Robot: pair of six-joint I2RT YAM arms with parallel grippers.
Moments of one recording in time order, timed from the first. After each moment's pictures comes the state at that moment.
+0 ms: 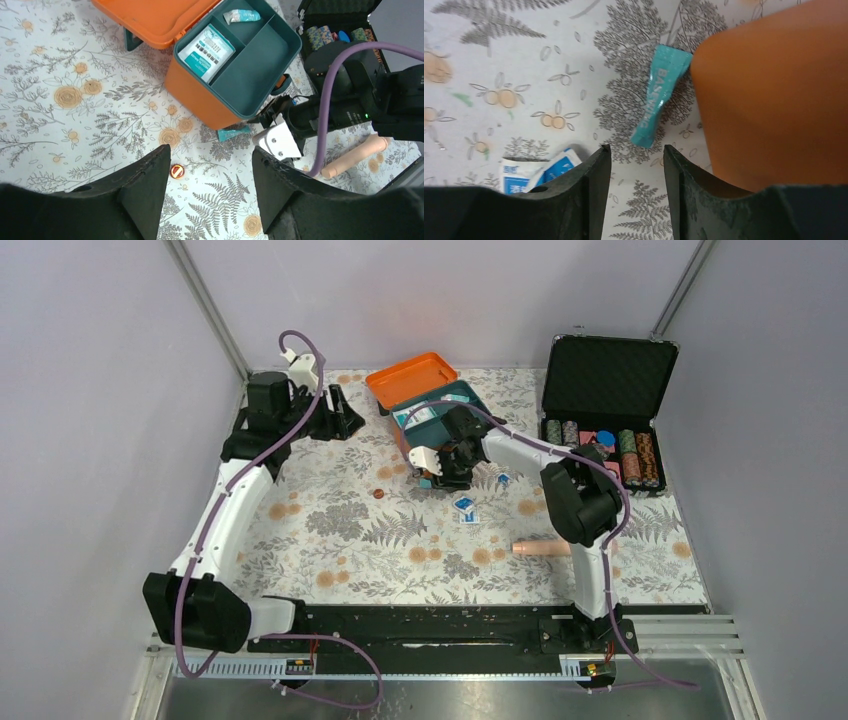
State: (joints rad) left arm -0.13 1.27 1.24 -0.42 0.44 -0.20; right arm 0.60 2.06 1.53 -0.69 -0.43 -1.13
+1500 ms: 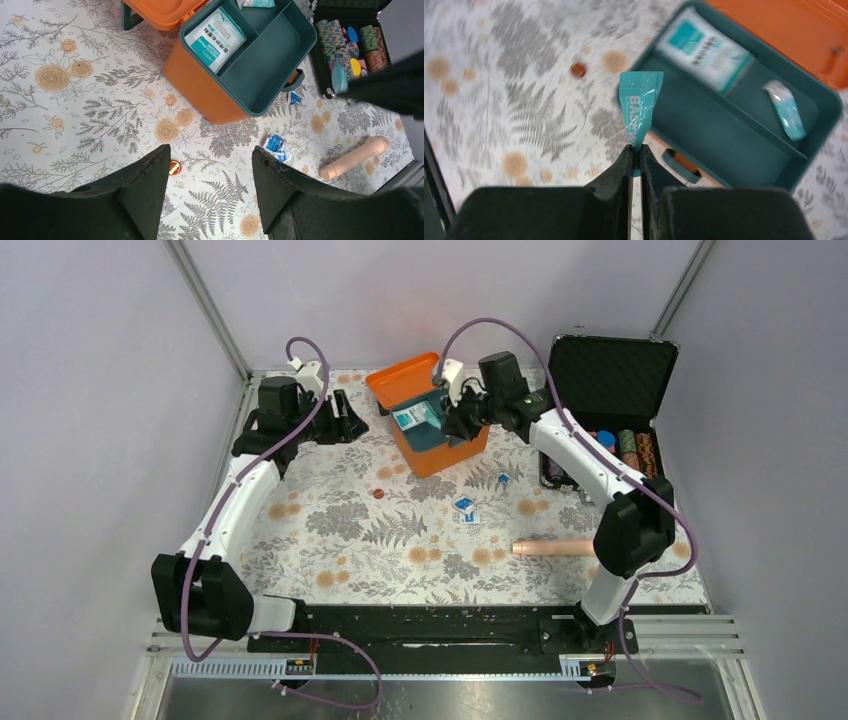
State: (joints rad) left arm -0.12 1.33 1.18 -0.37 0.44 -0.26; right arm 0.53 1.75 1.61 -0.58 -0.53 -0.47
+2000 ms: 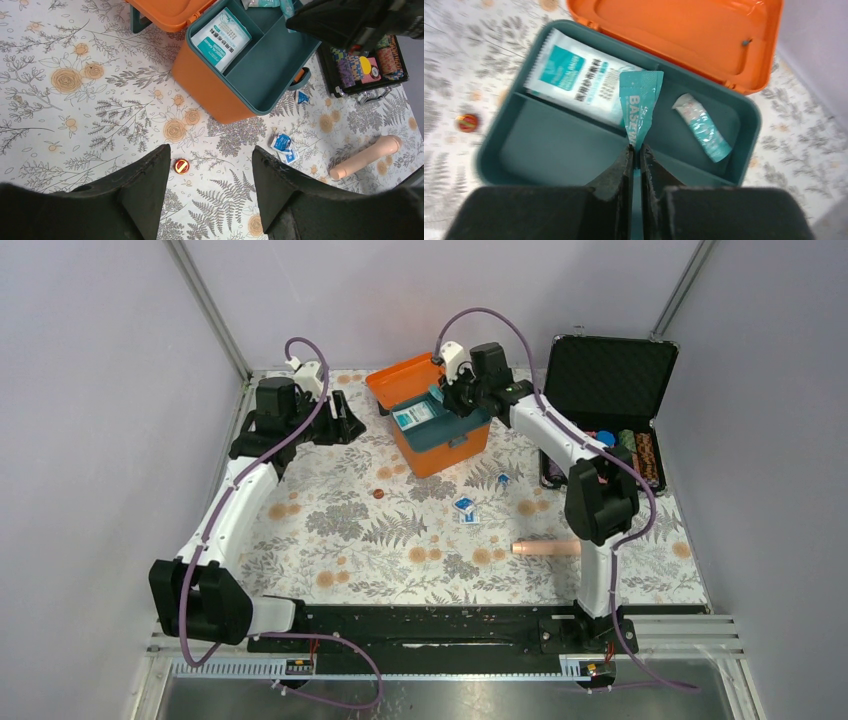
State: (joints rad) left arm -0.12 1.31 1.18 -0.39 0.42 -0.22; right arm 0.46 2.01 1.76 -0.35 -0.33 -0.26
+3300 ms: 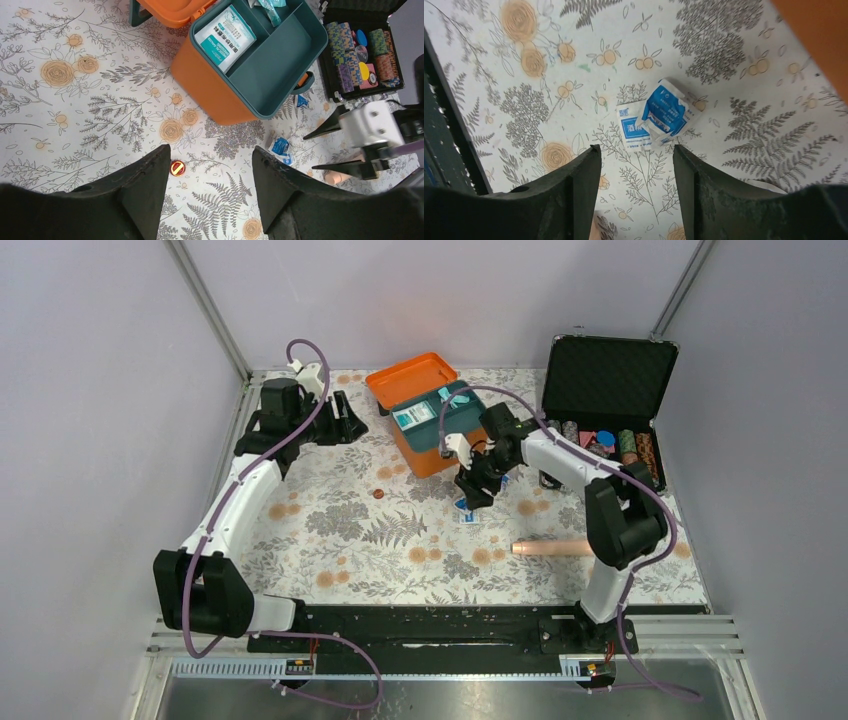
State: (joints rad) left arm -0.12 1.34 1.17 -0.36 0.41 -0.27; right arm 0.47 1.80 1.33 -0.78 -0.59 -0.74
